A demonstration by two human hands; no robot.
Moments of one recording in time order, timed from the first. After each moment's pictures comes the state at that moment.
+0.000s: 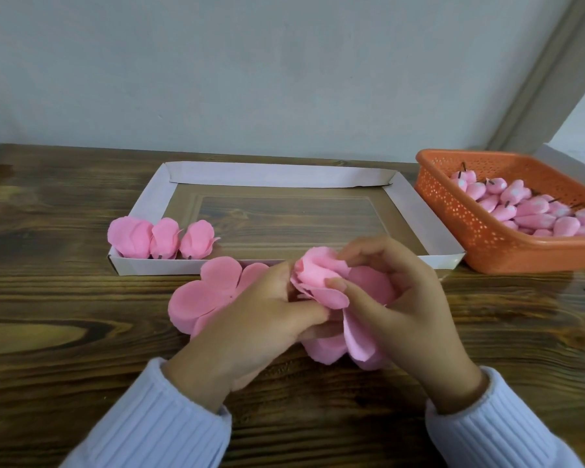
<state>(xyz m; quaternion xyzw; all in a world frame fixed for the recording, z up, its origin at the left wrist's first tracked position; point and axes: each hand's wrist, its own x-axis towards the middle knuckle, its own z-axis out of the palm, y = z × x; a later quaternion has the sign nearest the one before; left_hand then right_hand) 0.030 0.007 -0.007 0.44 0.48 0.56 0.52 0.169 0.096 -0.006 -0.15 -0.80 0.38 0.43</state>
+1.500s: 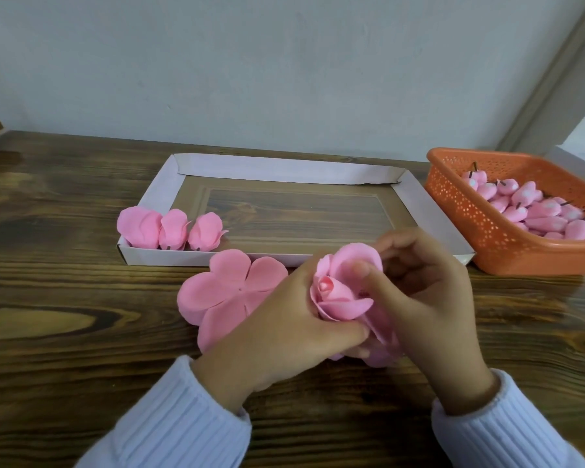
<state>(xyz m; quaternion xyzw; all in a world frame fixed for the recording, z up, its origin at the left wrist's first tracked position) 0.043 0.003 0.002 0.53 0.56 0.50 0.41 0.167 0.088 -0.002 -0.21 -0.74 0.41 0.49</state>
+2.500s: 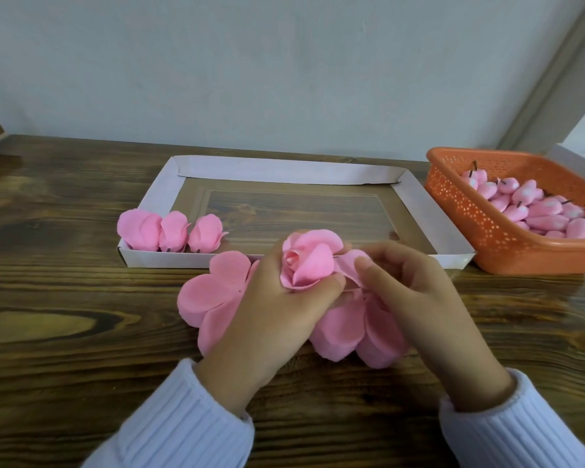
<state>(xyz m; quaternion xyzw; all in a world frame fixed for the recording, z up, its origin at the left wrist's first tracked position) 0.041 0.013 -0.013 0.39 0.53 0.65 0.38 0.171 0.100 -0.002 -0.29 -0.74 0.49 0.34</state>
